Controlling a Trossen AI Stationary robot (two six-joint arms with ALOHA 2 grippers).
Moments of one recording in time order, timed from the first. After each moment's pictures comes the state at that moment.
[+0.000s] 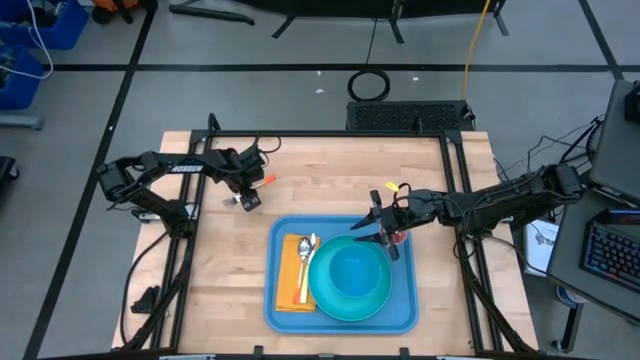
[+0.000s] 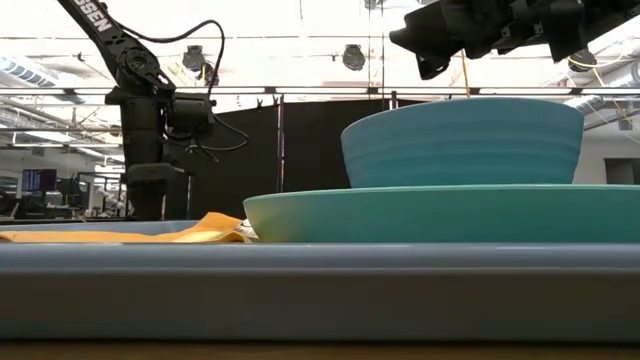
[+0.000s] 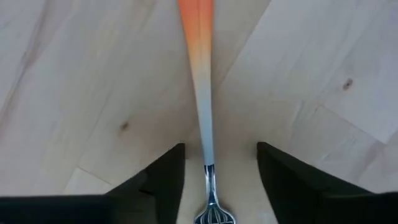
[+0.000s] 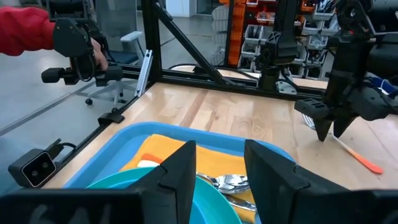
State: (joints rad) left arm 0.61 1.46 0.66 -0.59 0.03 0.07; right arm 0.10 1.17 0.54 0.46 -0.16 -0.04
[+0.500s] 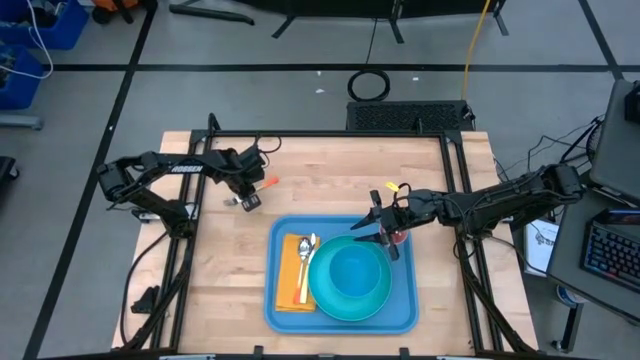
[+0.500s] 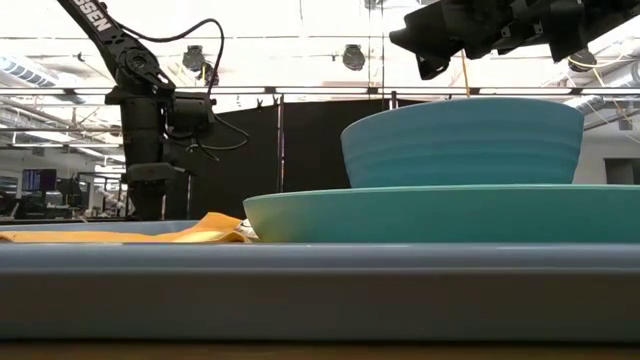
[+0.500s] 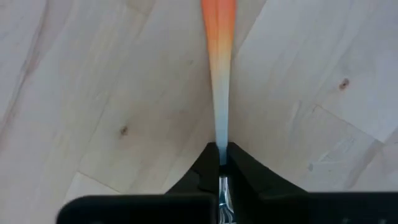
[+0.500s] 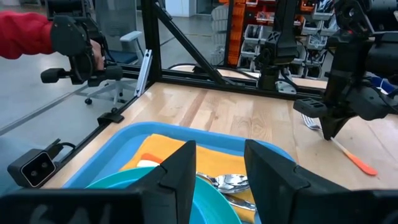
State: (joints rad) left arm 0.61 1.47 0.66 -0.57 0.03 0.09; right arm 0.10 1.17 0.54 0.46 -0.15 -0.04
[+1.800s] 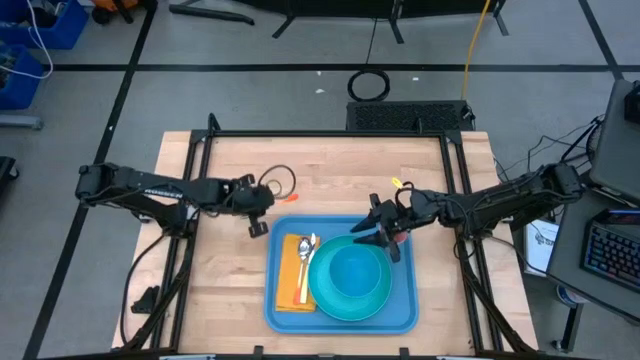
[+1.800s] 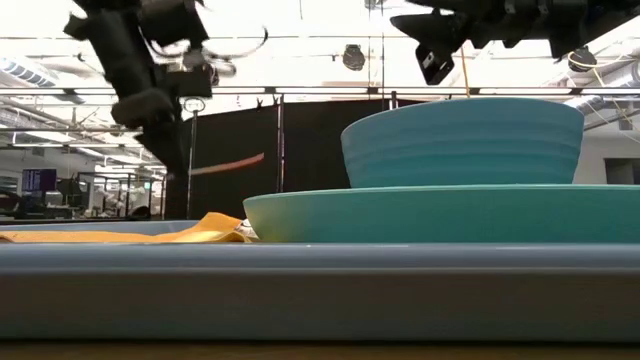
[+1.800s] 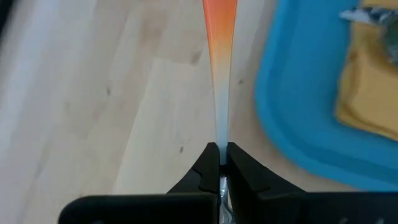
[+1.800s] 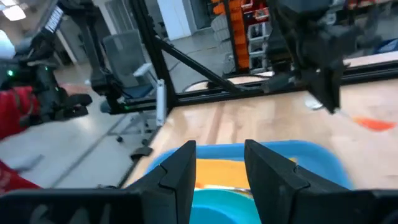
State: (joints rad) left arm 0.05 1.24 0.72 -0.58 -0.24 -0.16; right arm 0.13 1.18 0.54 0.53 -0.16 0.26
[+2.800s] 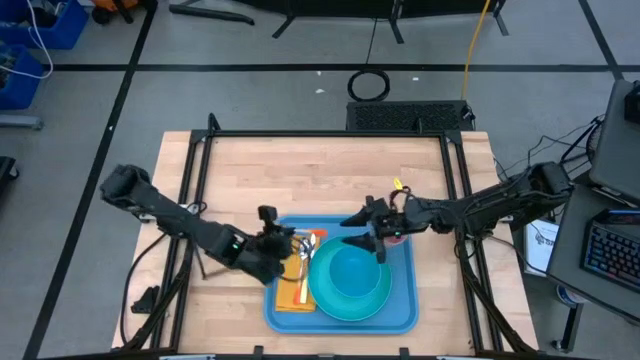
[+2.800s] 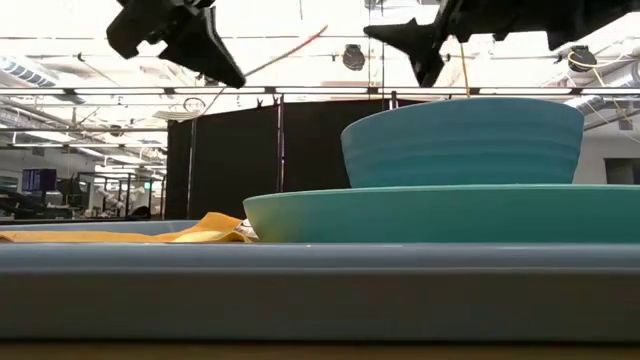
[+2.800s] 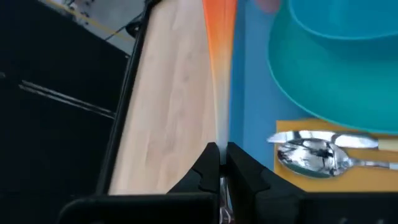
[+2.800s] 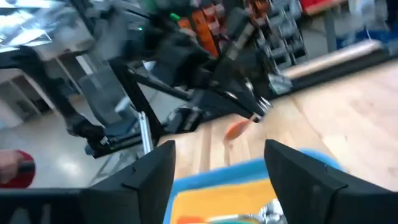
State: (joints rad) left arm -0.48 1.50 1.05 -0.53 -0.83 -0.07; right arm 0.19 1.30 0.59 0.65 0.06 0.43
